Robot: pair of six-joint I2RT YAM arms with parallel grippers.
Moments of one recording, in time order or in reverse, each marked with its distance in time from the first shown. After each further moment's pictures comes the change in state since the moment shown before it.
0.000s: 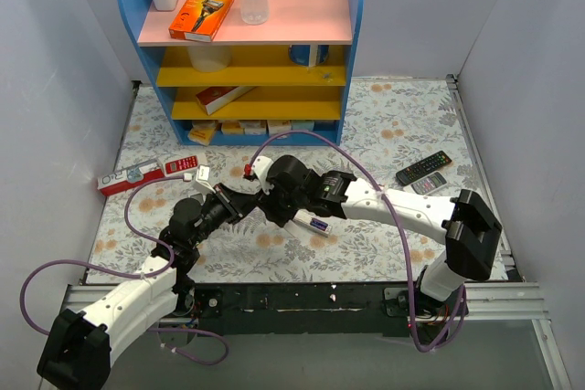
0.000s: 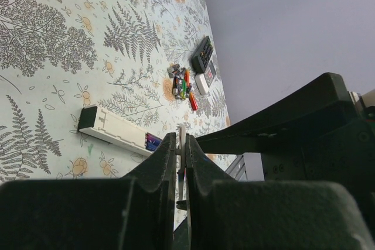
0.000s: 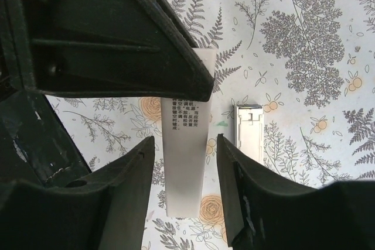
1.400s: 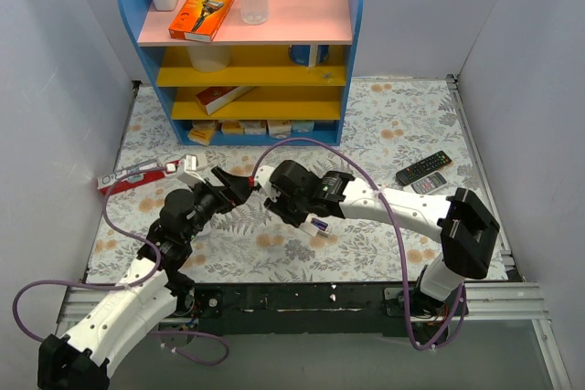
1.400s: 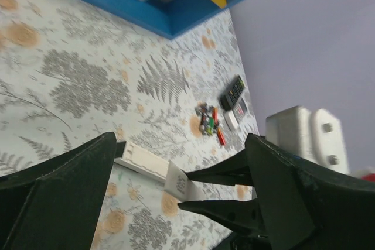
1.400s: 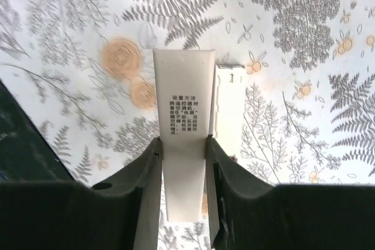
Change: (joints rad) left arm 0.000 -0.101 0.156 -0.279 -0.140 0.126; right arm 0.000 0.032 0.006 -0.130 0.057 -0.096
